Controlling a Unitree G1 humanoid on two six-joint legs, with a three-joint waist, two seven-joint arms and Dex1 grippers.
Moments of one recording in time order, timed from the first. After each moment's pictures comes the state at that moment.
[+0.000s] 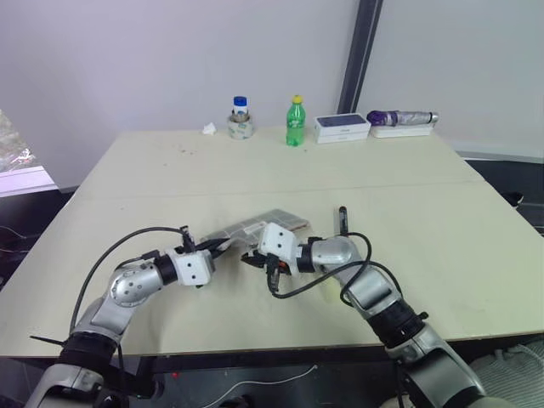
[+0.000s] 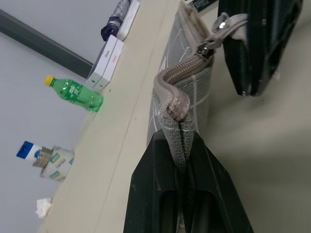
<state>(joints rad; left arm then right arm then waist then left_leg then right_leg) -0.41 0.62 -0.12 0.35 0.20 -0.69 -0.60 -0.68 -0.29 0.43 0.11 -0.01 0.23 0.92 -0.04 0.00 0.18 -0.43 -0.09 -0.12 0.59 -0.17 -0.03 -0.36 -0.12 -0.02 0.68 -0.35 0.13</state>
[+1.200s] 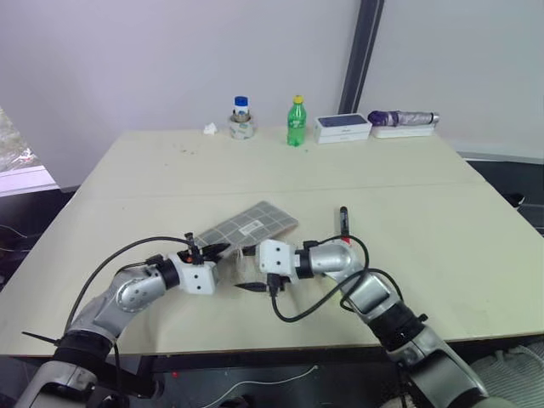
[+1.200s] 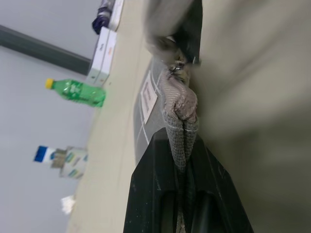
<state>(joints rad) -0.41 0.69 -0.17 0.38 0.43 -0.75 -0.36 -0.60 -0.36 0.42 0.11 -0.07 0.04 0.95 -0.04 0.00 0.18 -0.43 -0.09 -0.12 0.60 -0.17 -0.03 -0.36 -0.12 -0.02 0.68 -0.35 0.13</state>
